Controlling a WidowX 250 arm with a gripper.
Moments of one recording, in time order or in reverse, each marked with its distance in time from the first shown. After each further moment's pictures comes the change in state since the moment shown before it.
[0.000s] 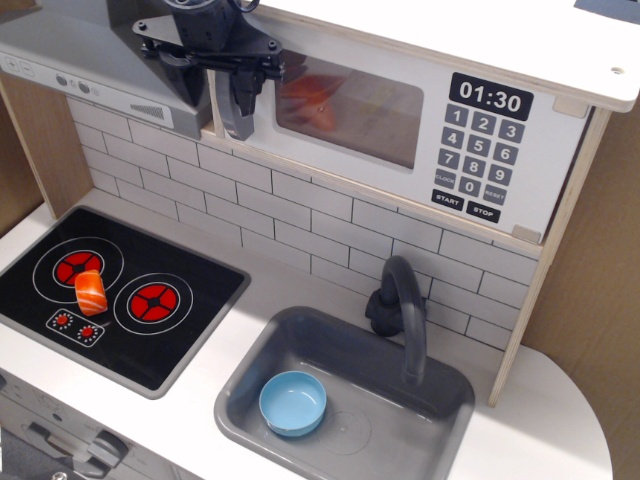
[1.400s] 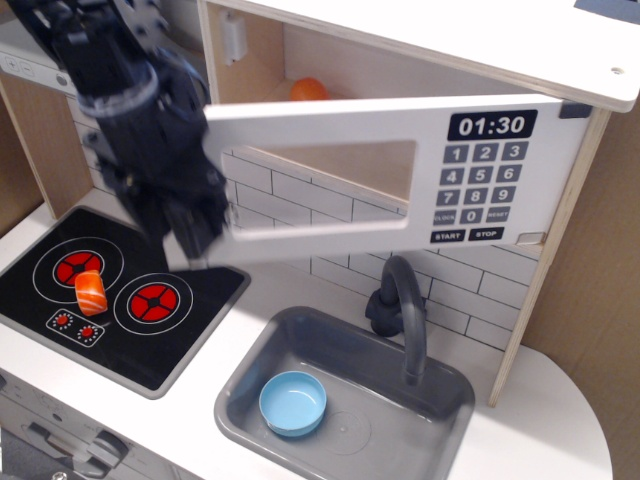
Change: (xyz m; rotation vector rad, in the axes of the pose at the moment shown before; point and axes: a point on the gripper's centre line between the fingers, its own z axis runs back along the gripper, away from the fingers) arm -0.140 -0.029 0.048 -0.223 0.274 -0.326
